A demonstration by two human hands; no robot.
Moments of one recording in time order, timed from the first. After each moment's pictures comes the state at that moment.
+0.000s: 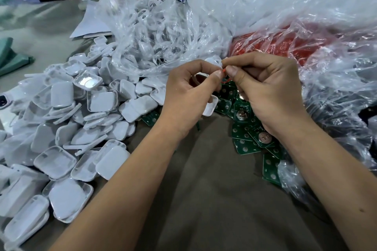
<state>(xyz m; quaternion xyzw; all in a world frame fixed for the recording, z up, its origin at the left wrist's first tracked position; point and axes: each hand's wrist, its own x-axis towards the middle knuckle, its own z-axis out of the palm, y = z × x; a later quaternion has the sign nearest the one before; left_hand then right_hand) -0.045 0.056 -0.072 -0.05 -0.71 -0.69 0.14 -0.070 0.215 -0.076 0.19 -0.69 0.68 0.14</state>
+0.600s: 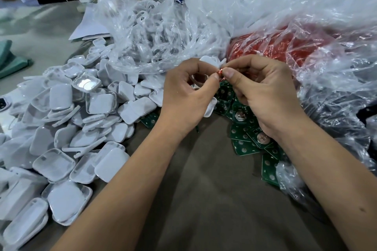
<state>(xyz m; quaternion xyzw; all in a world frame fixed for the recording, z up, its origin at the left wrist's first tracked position) -0.048 0.055 -0.072 -0.07 -0.76 -0.62 0.19 -0.064 0.213 -0.068 0.11 -0.68 0.72 0.06</state>
